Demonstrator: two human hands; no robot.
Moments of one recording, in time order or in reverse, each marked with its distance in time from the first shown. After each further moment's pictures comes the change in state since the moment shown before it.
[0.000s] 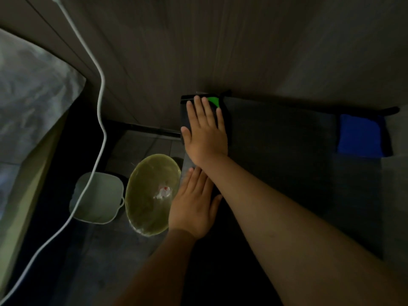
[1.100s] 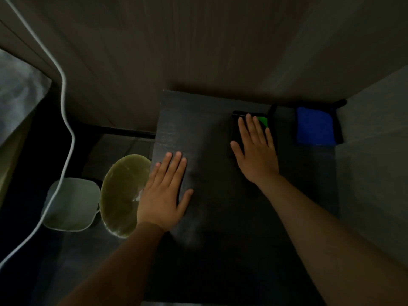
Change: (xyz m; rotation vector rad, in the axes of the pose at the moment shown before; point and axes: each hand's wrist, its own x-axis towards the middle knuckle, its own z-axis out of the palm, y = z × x) left_hand 0.000 -0.001 0.000 0.107 -0.050 -0.041; right_hand -0.089 0.163 -0.017 -0.082 -0.043 0.188
